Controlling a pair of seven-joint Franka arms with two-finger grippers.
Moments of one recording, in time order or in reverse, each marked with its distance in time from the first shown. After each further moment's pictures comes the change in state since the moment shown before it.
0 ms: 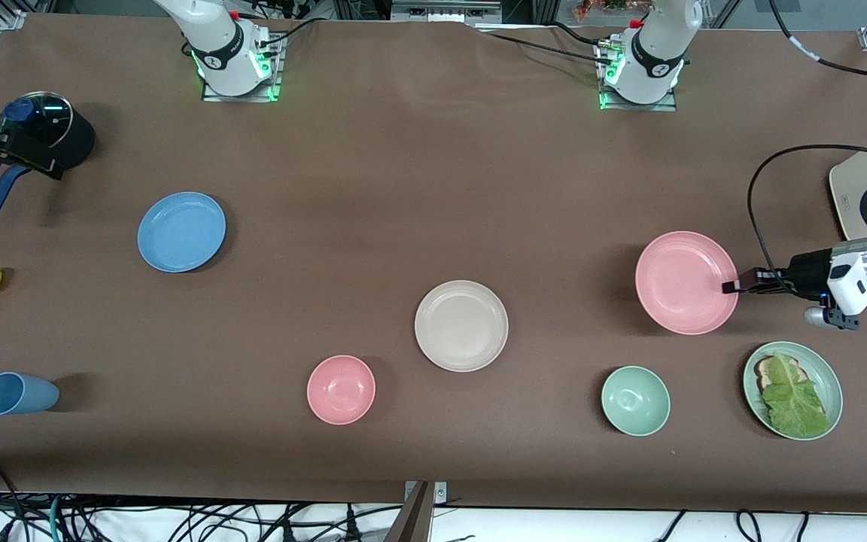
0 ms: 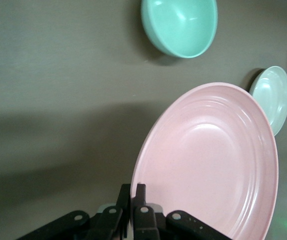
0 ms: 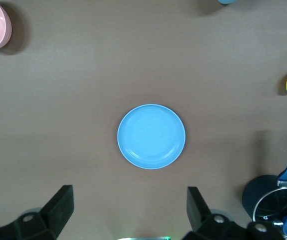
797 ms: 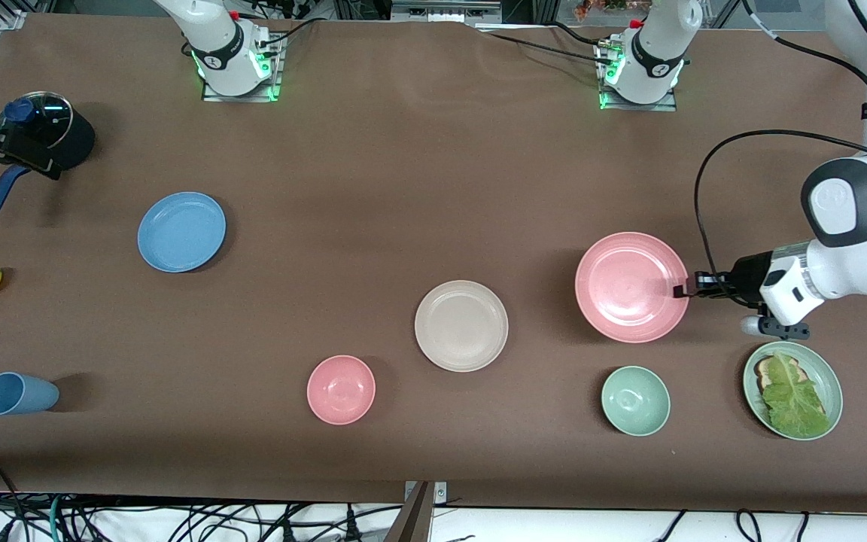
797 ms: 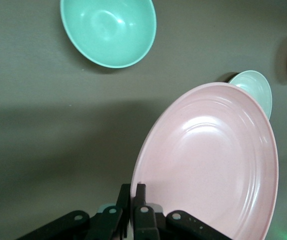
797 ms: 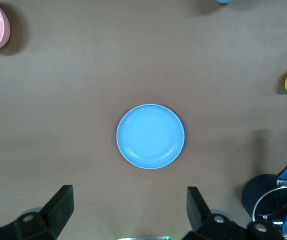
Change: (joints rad) left arm -0.212 -0.033 -0.002 0.067 0.059 0.006 -0.282; right arm 0.000 0.000 -0.006 0.000 0.000 0.000 0.000
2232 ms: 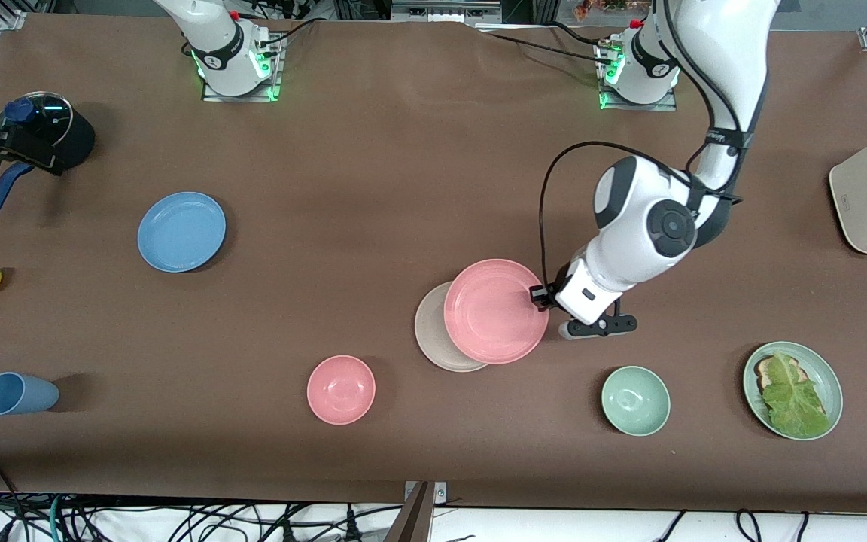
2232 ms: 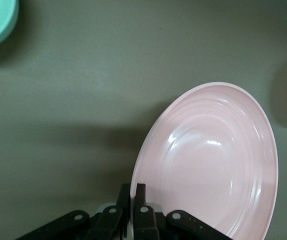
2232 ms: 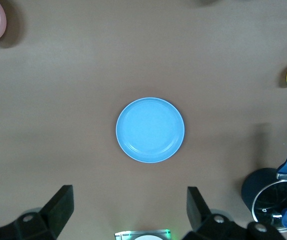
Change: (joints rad) left arm -0.435 0.142 0.001 0.047 0.197 0.377 -0.630; right arm 0.000 0.000 0.000 0.000 0.000 -0.027 0.000
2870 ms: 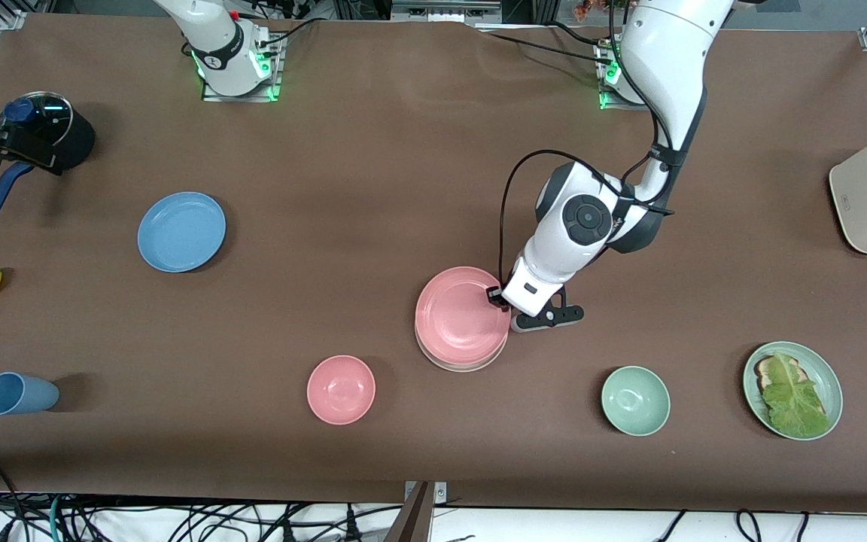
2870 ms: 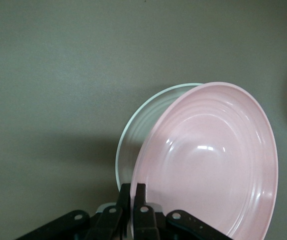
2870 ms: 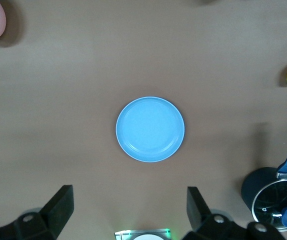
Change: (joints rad) left arm -0.102 0.096 0.001 0.000 0.092 0.152 -0.200; right arm 0.000 0.000 0.000 0.000 0.000 -0.003 0.000
